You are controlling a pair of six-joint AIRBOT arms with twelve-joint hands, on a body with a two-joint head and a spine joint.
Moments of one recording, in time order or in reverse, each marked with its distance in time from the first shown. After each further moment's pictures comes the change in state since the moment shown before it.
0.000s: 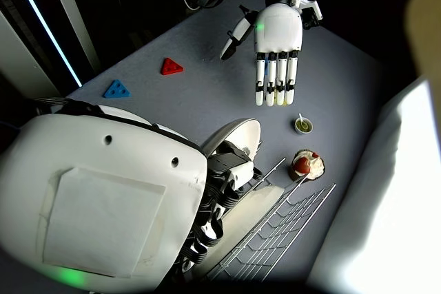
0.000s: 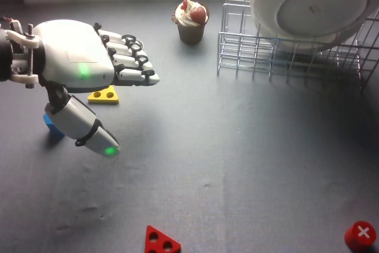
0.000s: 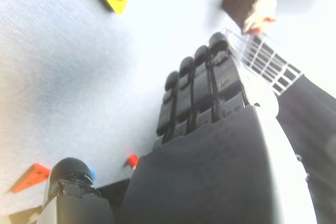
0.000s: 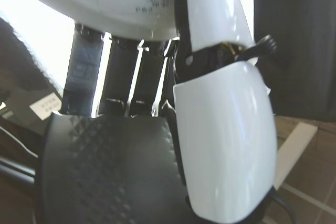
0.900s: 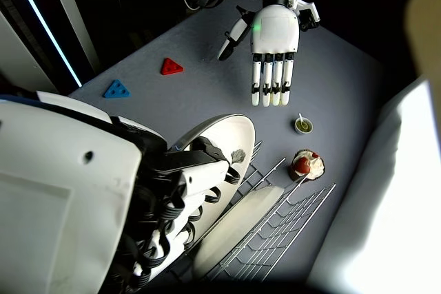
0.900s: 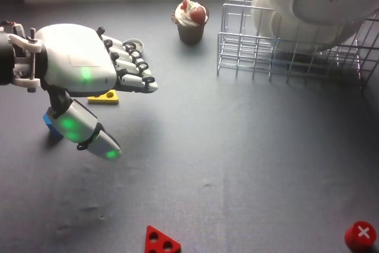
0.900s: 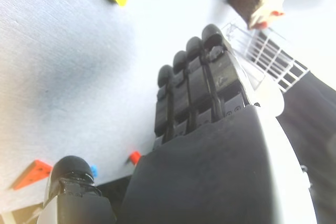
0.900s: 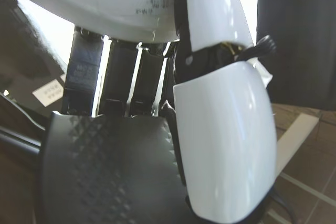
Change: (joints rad) left arm 0.006 0.000 -0.010 0.000 0.000 0.000; right arm 0.049 0.104 -0.080 -0.009 0.000 0.010
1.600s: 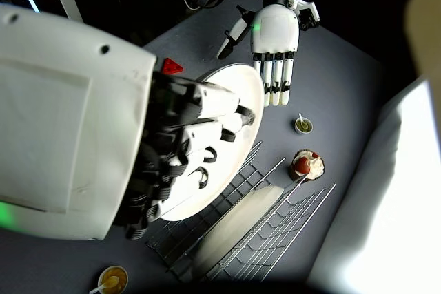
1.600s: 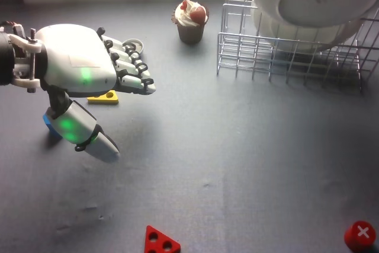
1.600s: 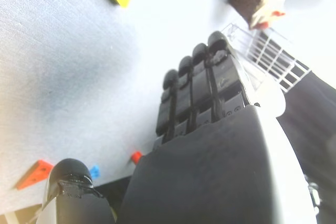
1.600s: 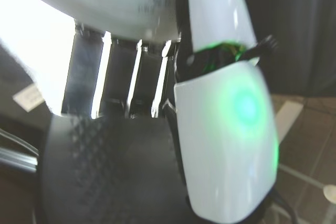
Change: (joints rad) left arm 0.000 0.000 0.000 0.005 -0.004 0.000; right arm 0.037 0.033 -0.099 -0.018 -0.019 0.009
